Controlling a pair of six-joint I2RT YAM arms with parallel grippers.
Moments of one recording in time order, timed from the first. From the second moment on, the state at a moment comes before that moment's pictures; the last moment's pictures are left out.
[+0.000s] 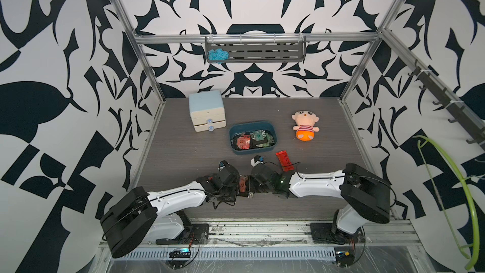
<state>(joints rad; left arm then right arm) -0.91 1.19 0.45 -0.27 -0.01 -1.02 1.08 1.60 0.78 -0.04 0.04 1.02</state>
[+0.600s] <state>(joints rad) -0.91 0.69 0.53 -0.63 -0.17 -1.06 0.81 1.26 0.90 -0.31 0.18 0.73</state>
